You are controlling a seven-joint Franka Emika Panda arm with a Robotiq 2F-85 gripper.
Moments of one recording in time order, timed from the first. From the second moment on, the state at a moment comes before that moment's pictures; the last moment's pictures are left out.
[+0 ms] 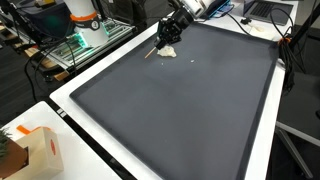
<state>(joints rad) 0.27 0.46 0.06 -1.93 -0.50 1.64 1.16</state>
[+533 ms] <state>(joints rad) 0.28 0.52 0.05 -1.89 -0.53 1.62 1.19</state>
